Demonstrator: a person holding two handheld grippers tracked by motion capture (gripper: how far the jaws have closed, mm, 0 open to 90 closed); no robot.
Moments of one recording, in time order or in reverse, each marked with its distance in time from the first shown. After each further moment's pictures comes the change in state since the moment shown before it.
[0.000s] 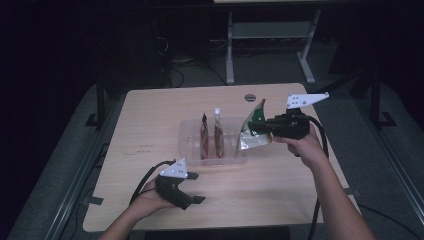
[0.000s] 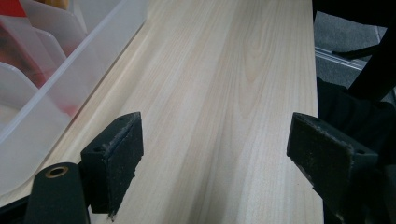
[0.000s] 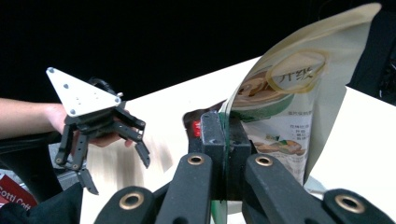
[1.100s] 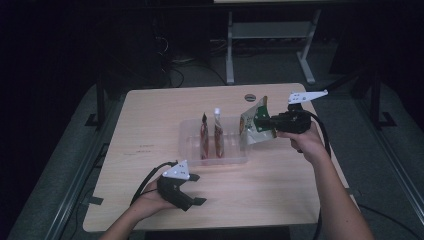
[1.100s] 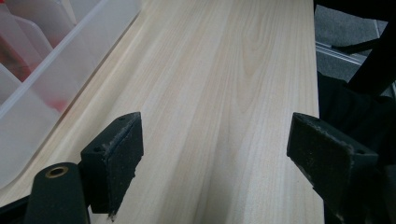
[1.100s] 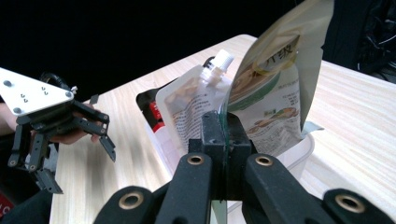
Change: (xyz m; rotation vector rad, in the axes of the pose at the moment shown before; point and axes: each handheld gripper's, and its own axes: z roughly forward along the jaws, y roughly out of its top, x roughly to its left) left arm -0.002 -0.001 0.005 0.025 -0.013 -0.009; right arm -0.036 -0.015 0.001 0.045 -0.067 0.079
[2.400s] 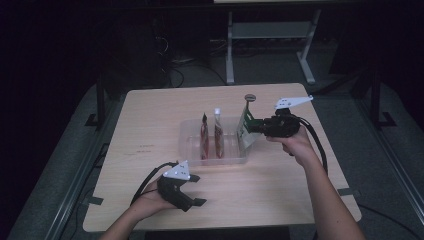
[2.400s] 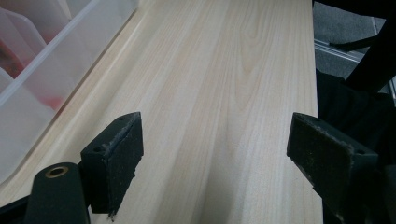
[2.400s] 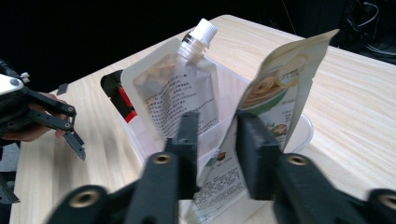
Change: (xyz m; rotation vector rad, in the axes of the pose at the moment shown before) left arm 0.000 -0.001 0.002 0.010 -0.009 0.003; right arm 0.000 -0.012 0.029 0.058 -0.088 0.012
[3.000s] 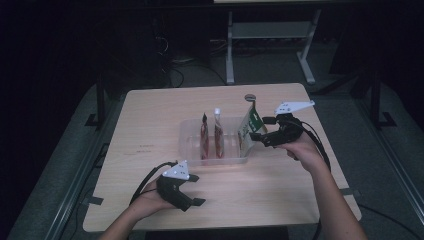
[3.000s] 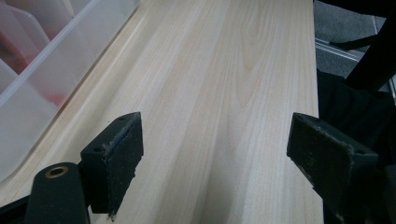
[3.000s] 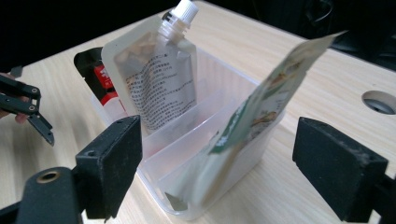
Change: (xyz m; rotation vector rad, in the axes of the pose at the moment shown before) left arm 0.001 -0.001 -0.002 0.003 0.002 -0.002; right arm 0.017 -0.006 -0.010 0.041 -0.155 -0.032
